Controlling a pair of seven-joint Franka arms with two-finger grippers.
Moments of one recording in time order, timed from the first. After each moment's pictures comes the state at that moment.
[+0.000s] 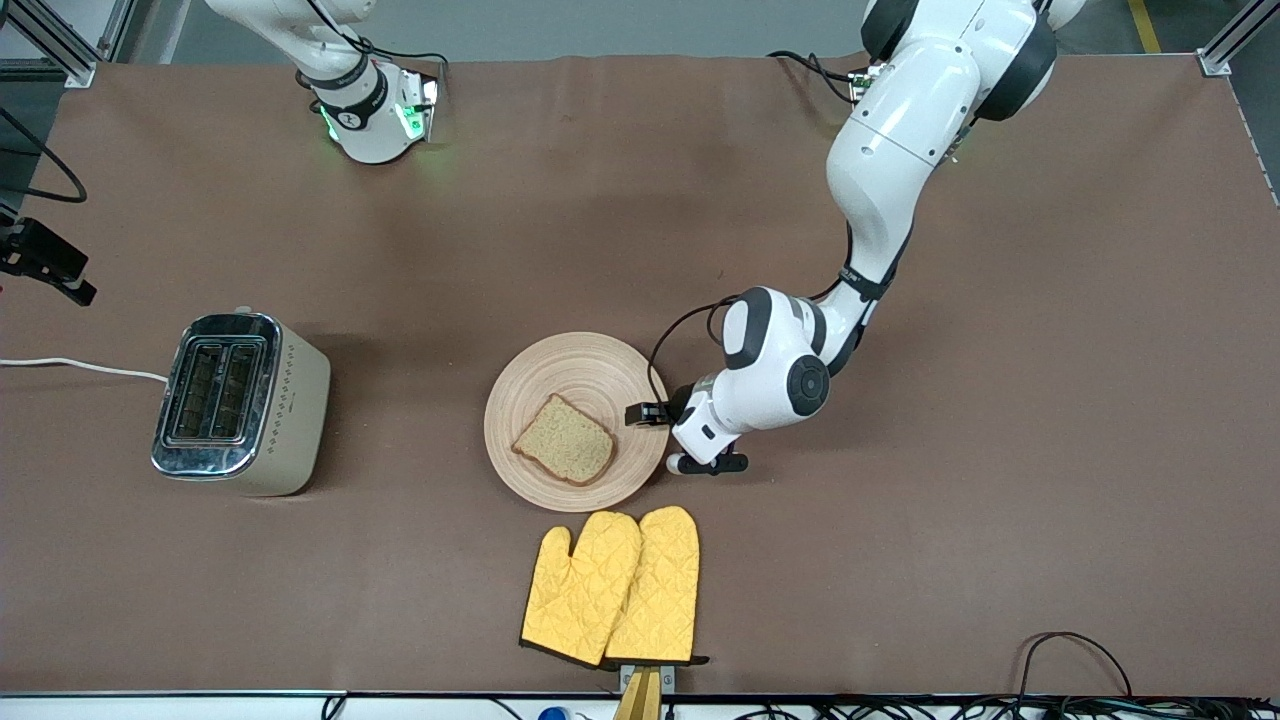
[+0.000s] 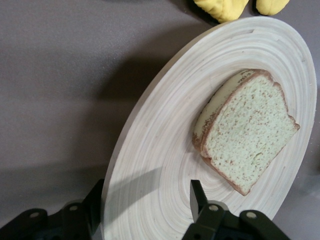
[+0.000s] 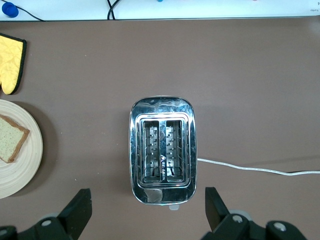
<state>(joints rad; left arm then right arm) -0.52 0.93 -0.13 -1.36 -0.70 2.41 -0.18 -0.05 -0.05 -0.06 -1.65 -0.01 1.77 -0.08</state>
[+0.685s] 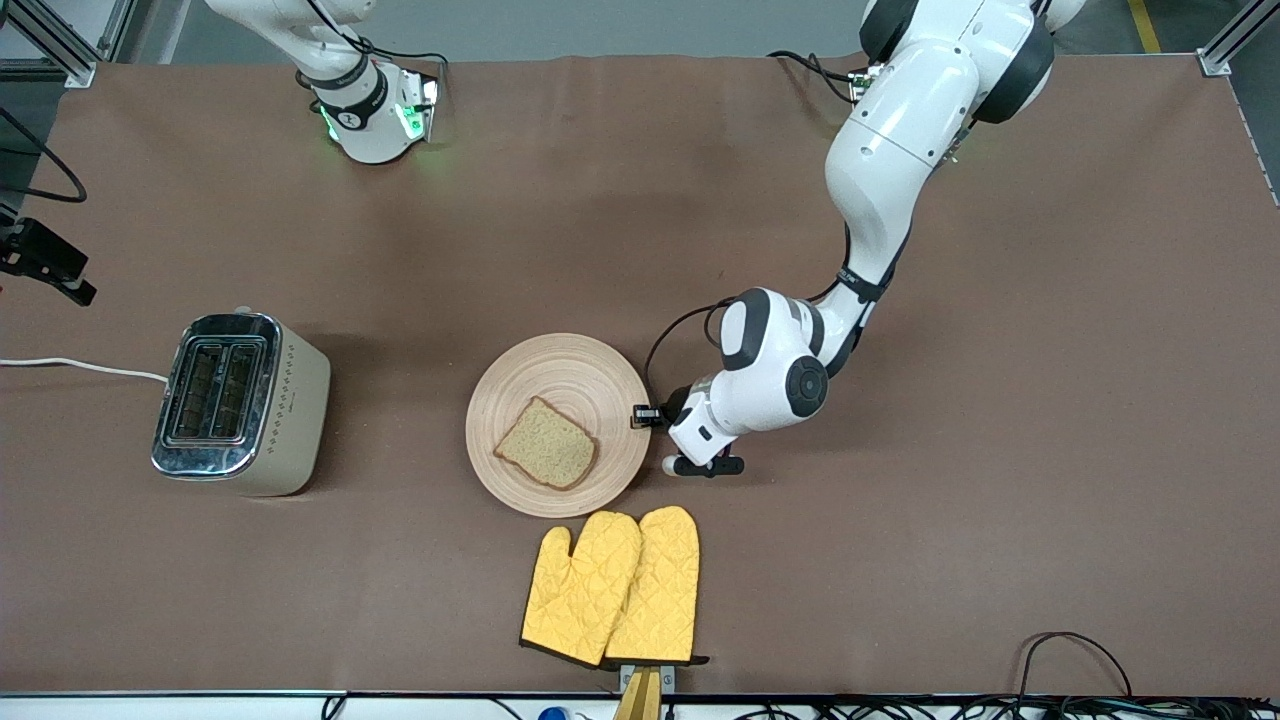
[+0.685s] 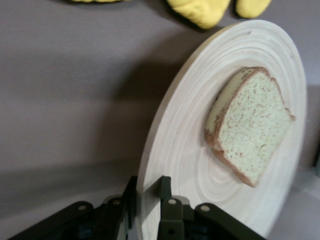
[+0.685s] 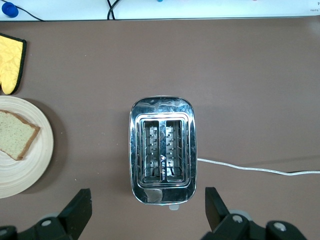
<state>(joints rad) -0.53 0.94 -0.14 -1.32 -0.71 2.41 -0.15 -0.05 -0.05 -0.06 -1.65 -0.01 1.76 -0.08</state>
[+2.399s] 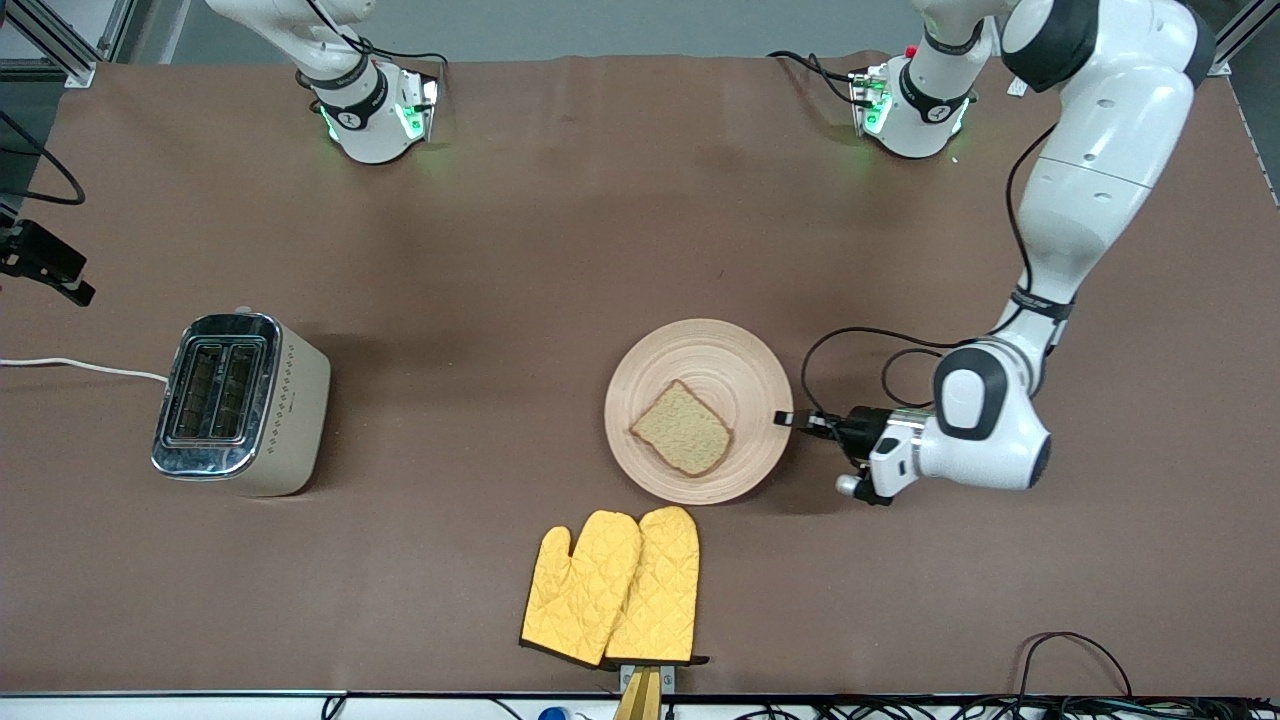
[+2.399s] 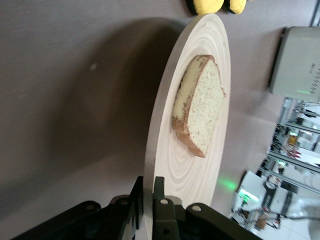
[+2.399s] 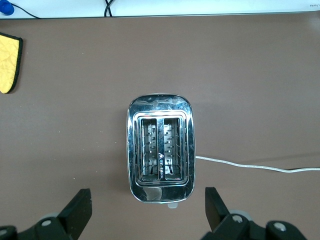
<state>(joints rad) 0.10 0.86 -0.34 -1.50 -0.71 1.93 0.40 -0.06 -0.05 -0.06 -1.65 -0.01 1.76 -0.08</state>
